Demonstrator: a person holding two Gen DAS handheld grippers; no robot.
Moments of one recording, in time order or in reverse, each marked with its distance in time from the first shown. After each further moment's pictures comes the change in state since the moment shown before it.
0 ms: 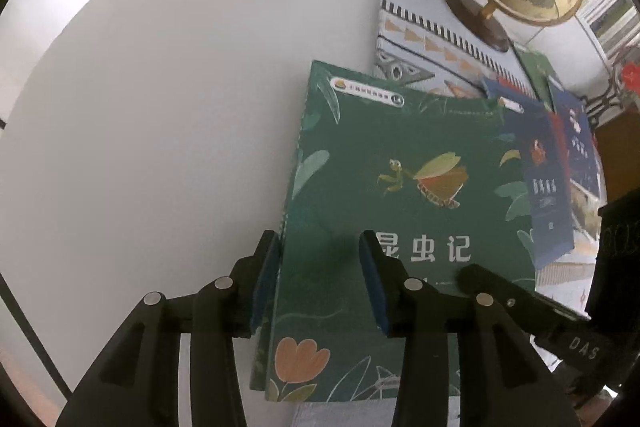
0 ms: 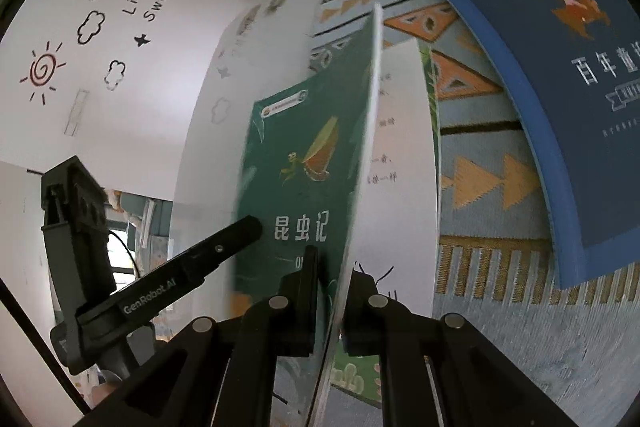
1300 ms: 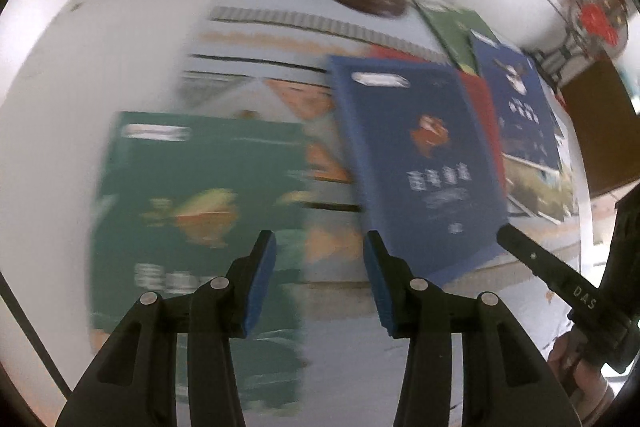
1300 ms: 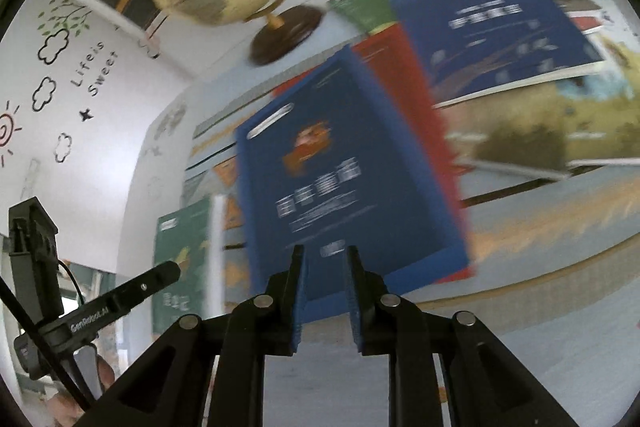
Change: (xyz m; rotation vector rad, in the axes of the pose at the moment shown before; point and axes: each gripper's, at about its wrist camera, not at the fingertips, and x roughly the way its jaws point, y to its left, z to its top) left arm 0.012 -0.162 0.014 0.159 0.034 -0.055; right arm -0.153 -0.114 0.019 0.091 -0.259 -0.246
